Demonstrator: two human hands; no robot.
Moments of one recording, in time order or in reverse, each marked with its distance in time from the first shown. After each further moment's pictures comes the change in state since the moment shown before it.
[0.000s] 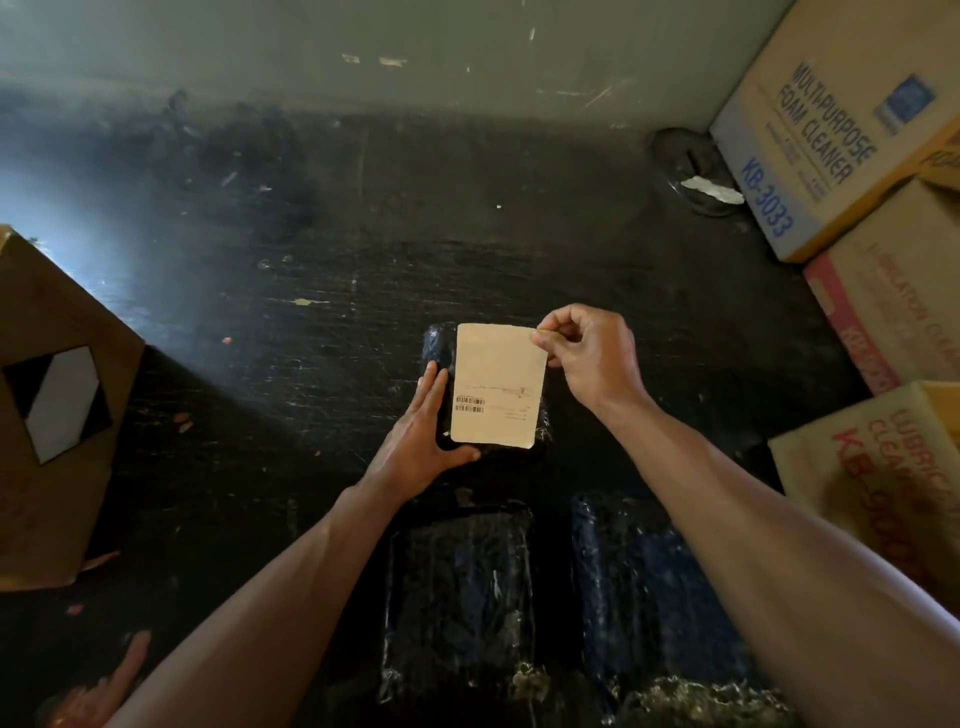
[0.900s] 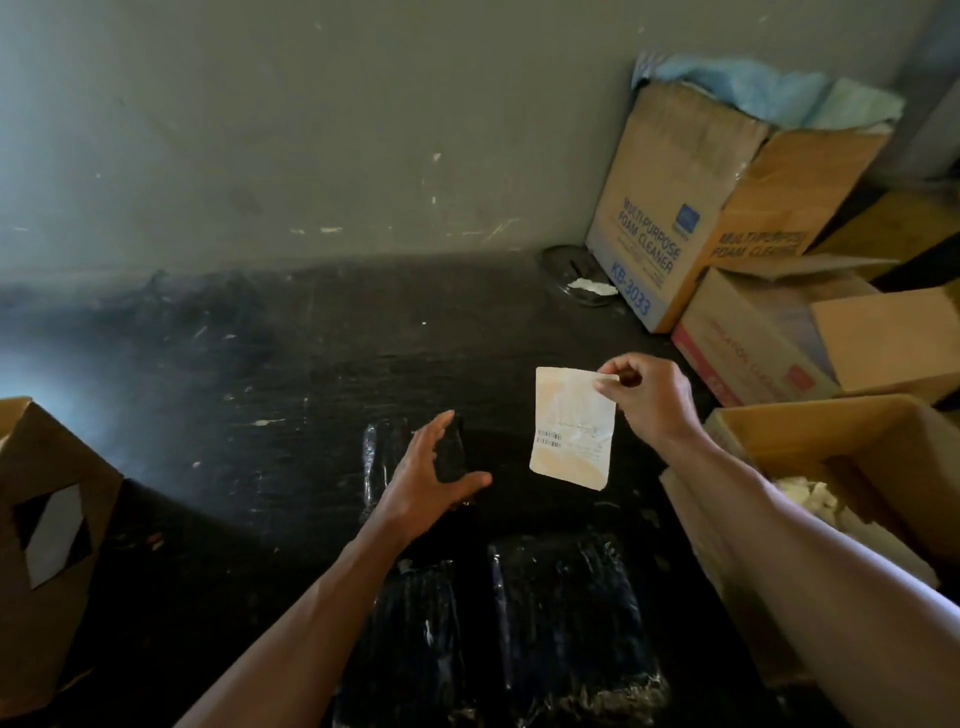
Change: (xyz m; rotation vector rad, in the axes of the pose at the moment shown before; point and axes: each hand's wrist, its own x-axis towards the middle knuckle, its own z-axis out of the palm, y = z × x) left_hand -0.045 0.152 -0.009 -0.275 0.045 0.143; right_hand -0.050 0.015 -0.193 -0.127 0.284 0.099
